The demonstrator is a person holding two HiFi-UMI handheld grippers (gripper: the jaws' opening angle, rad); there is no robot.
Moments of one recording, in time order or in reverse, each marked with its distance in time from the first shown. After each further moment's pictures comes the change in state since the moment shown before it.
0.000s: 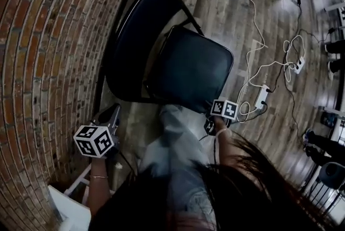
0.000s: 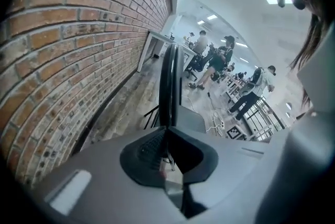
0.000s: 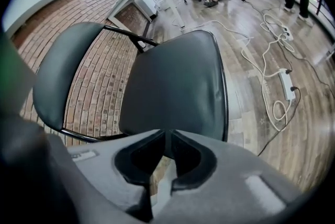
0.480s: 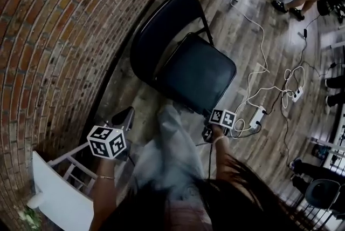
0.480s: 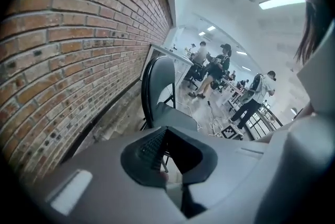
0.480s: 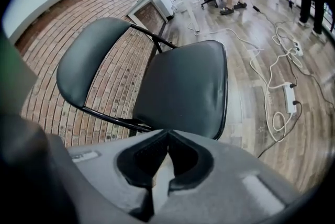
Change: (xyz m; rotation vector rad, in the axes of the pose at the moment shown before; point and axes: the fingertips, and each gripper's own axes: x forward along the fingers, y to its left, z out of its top) left arm -0.077 -0.066 -0.056 -0.043 -0.121 0.035; right arm -0.048 0.024 -0.032 -0.150 -0.004 0.037
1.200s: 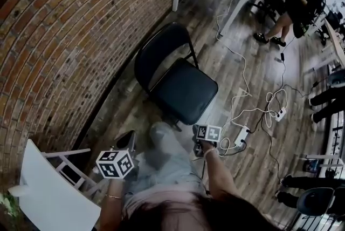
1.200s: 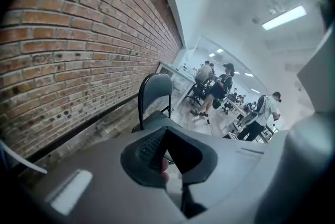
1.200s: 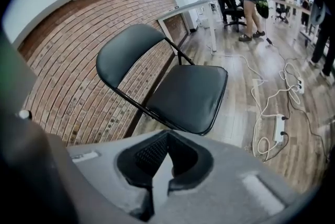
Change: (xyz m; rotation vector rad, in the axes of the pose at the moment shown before) left arm -0.116 -0.099 -0.056 -0.153 -0.212 0.089; right arm -0.107 0.029 -0.036 -0.283 -0.070 -0.021
